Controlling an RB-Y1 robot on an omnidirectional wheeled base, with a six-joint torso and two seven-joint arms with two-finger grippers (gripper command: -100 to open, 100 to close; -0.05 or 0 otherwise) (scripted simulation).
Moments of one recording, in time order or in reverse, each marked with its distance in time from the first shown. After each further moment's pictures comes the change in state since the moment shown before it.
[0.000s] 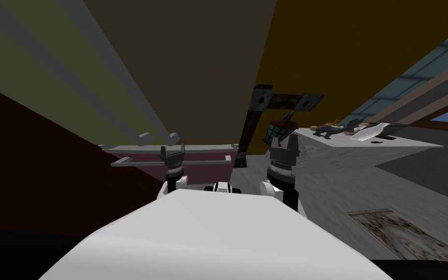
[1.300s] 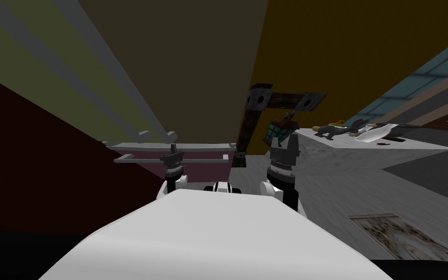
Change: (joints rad) left arm -0.008 -0.002 0.011 -0.009 0.009 0.012 -0.025; right arm 0.000 0.000 0.000 0.000 0.000 0.000 0.000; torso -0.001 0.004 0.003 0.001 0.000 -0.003
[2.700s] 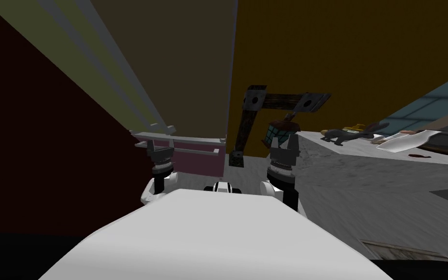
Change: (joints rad) left arm -0.019 0.139 0.083 -0.045 0.066 0.108 -0.090; right arm 0.000 0.000 0.000 0.000 0.000 0.000 0.000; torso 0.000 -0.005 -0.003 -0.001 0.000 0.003
